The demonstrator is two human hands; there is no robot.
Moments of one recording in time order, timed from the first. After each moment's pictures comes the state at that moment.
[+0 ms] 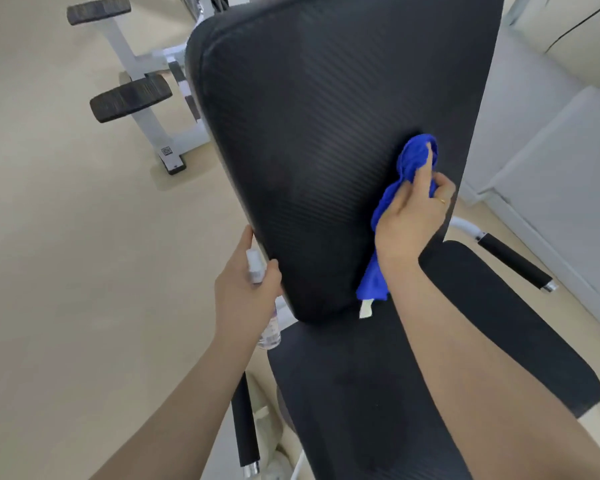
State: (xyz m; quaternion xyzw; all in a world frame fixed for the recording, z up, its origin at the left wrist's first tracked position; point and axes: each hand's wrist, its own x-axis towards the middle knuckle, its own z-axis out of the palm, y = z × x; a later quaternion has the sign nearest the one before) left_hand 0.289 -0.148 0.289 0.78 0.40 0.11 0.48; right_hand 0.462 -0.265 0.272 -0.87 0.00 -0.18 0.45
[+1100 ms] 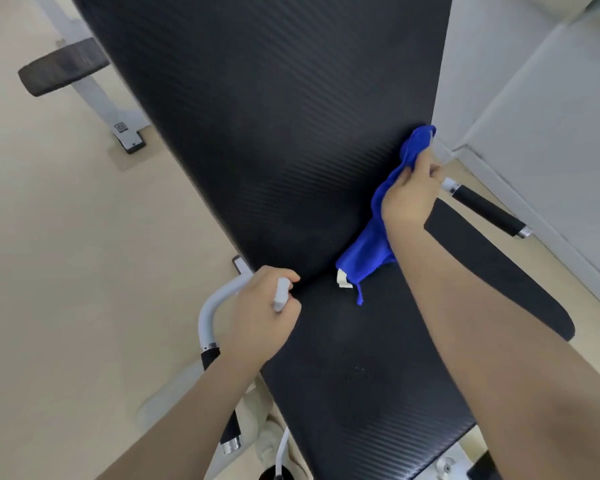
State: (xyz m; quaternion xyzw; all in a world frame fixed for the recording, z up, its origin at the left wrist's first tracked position) left_hand 0.267 -0.206 0.258 0.86 0.31 -0.07 0.40; right_hand 0.482 -0.320 0.224 -0.89 0.11 -0.04 0.43
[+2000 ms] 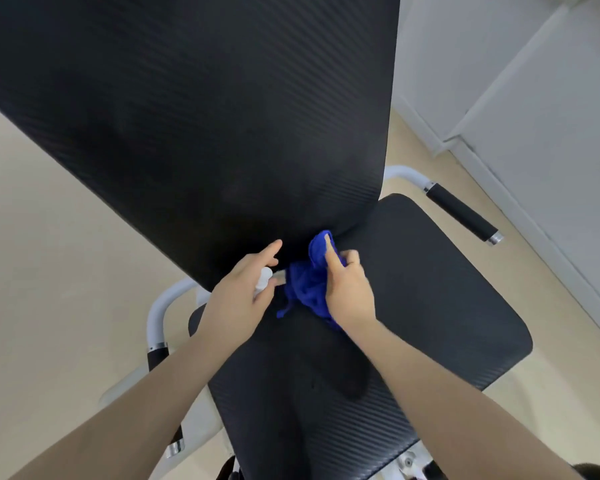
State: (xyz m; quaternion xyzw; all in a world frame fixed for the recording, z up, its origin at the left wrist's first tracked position) left_hand 0.313 -0.234 0.221 0.89 0.19 -0.05 0.41; right_hand 0.396 -0.380 0.142 -0.94 -0.15 0.18 0.25
